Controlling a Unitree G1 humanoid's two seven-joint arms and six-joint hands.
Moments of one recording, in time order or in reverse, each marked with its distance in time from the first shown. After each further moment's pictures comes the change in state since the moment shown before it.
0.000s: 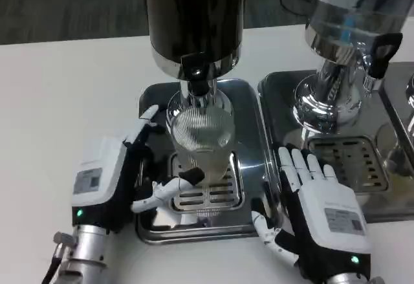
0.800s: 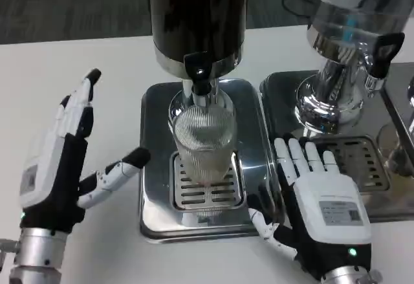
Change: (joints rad) left arm 0.228 0.113 0.235 -0.398 -0.278 -0.160 -0.344; right arm -0.027 -0.019 0.011 0.004 -0.117 0.030 -0.008
